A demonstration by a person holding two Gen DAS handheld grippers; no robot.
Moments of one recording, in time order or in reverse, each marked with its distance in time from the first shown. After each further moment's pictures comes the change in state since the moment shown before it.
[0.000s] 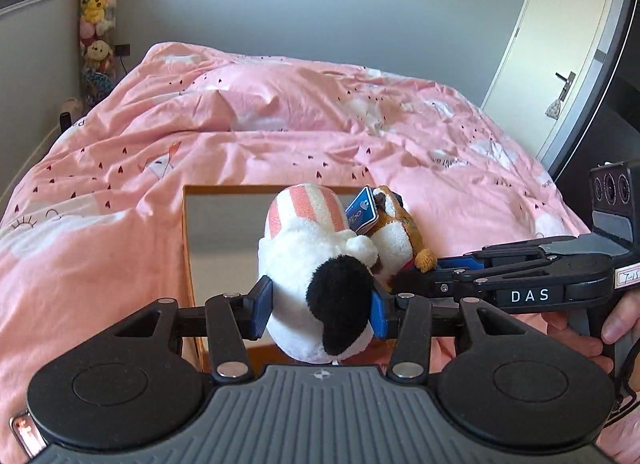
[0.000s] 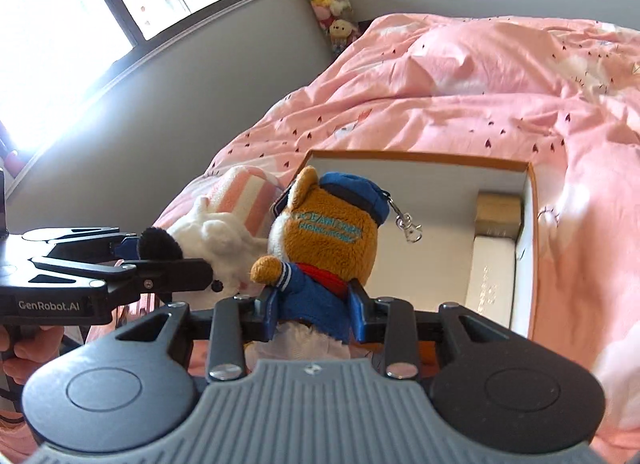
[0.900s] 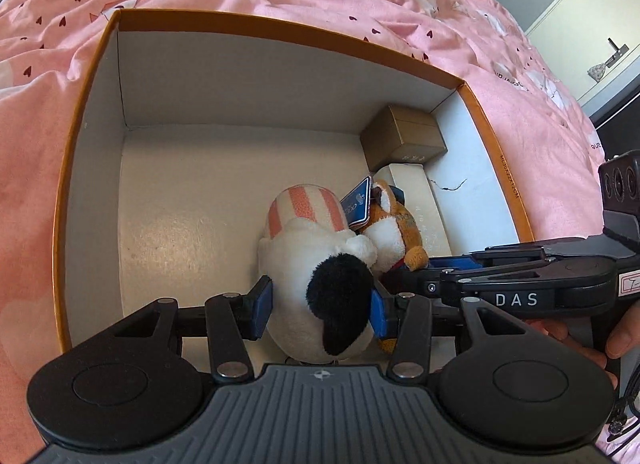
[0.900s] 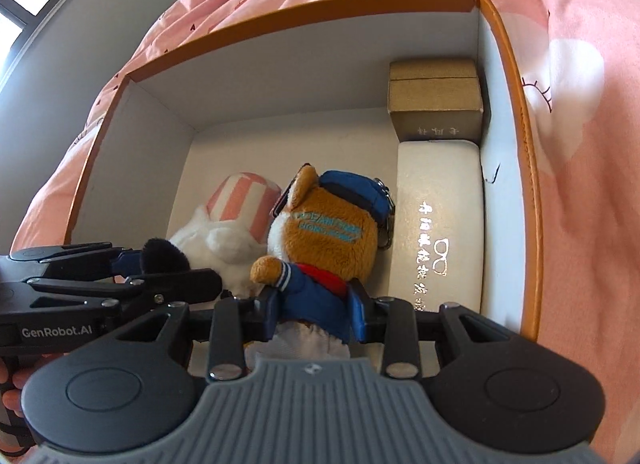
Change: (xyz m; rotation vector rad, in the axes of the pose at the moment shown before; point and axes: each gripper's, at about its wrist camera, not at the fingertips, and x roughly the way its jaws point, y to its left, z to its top) left arm 0.177 0.046 -0.030 -0.153 0.369 -0.036; right arm 0.150 -0.117 -0.022 0.219 0.330 -0.095
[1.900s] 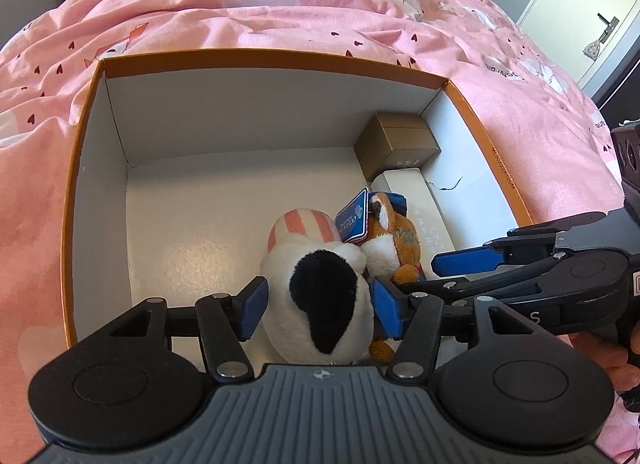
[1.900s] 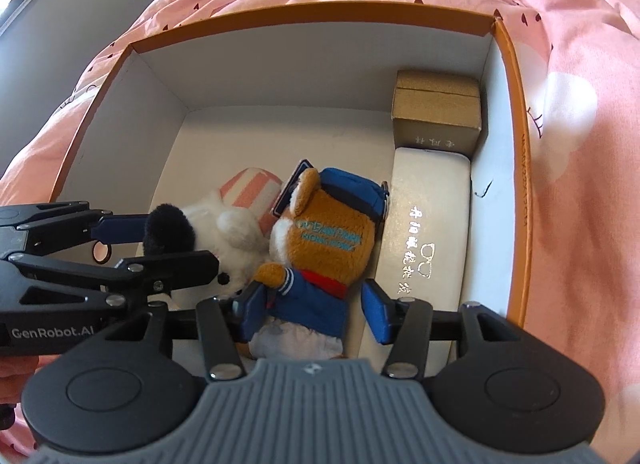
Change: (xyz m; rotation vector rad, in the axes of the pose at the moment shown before) left arm -0.008 -0.020 -0.002 0.122 -0.073 0.069; right arm -0.004 0.021 -0.004 -0.119 -0.007 -0.108
